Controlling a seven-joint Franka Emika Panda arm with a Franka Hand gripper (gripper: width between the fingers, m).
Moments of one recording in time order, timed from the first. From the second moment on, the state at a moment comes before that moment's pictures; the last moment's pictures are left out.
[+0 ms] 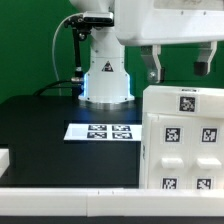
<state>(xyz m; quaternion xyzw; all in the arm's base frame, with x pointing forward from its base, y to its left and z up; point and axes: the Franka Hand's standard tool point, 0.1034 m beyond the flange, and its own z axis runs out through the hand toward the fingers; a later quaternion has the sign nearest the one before) 0.638 0.061 0.181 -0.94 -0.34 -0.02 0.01</state>
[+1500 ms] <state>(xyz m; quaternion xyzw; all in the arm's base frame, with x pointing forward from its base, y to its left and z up) 0.634 0.077 0.156 -0.99 -0.15 0.01 -0.04</state>
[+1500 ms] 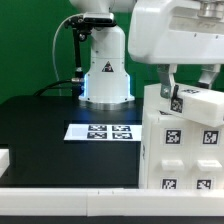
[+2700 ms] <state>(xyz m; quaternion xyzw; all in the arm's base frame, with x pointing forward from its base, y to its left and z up) 0.627 0.084 0.155 -0.85 0.53 -0.02 -0.01</state>
